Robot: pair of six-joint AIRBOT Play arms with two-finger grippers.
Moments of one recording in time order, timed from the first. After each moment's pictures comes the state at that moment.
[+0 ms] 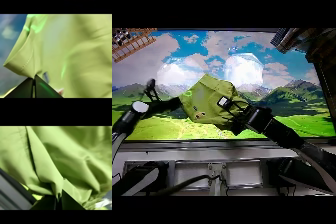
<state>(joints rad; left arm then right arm) -0.05 -1.04 0.65 0.81 -0.62 -1.35 0.85 -1.07 0.95 -1.73 1.17 1.56</state>
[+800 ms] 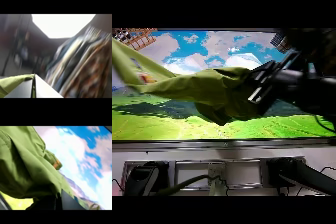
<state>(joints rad) -0.03 -0.38 1.07 0.86 -0.47 -1.35 0.85 -0.91 1.67 -1.61 1.31 1.45</state>
